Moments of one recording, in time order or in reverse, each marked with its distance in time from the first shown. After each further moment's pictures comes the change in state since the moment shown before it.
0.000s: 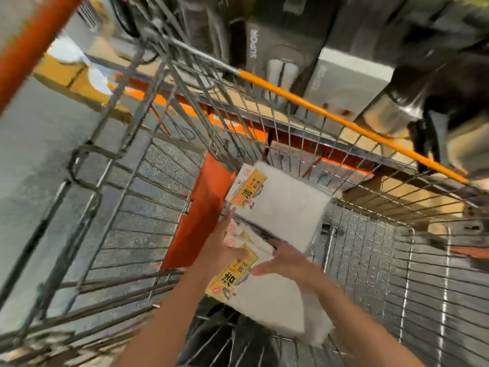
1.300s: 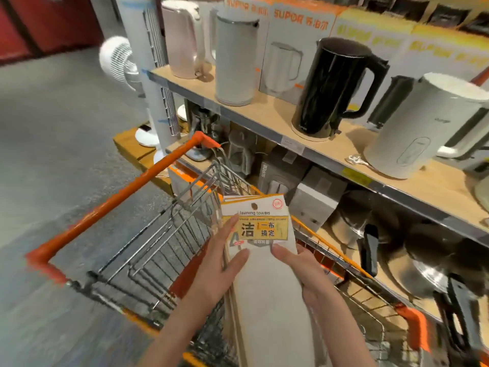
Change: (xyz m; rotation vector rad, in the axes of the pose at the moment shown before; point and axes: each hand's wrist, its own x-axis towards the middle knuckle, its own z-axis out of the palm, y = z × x) left_hand -0.205 0.162 0.008 -0.074 0.395 0.754; right_hand -0.243 -0.152 -0.061 0.547 0.175 -0.375
